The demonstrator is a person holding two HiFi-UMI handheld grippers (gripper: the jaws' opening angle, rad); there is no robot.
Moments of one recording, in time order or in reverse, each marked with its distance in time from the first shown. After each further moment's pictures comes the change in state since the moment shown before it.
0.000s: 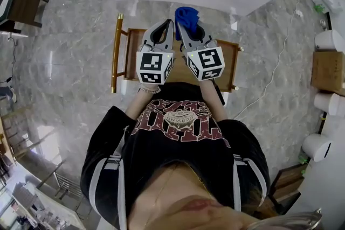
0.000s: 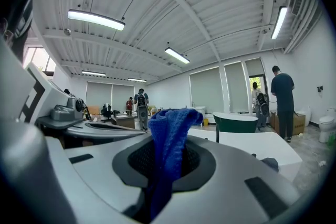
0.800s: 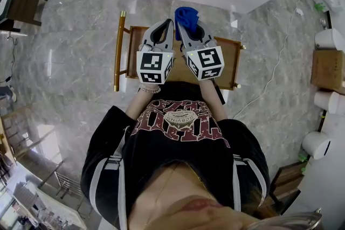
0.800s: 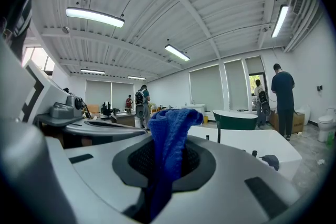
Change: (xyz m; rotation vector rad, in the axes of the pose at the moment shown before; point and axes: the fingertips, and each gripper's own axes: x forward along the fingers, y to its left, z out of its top) left arm -0.009 0.016 -0.004 -0.013 0.014 0.000; right arm 0.011 0.015 -0.006 0.007 0.028 -0.003
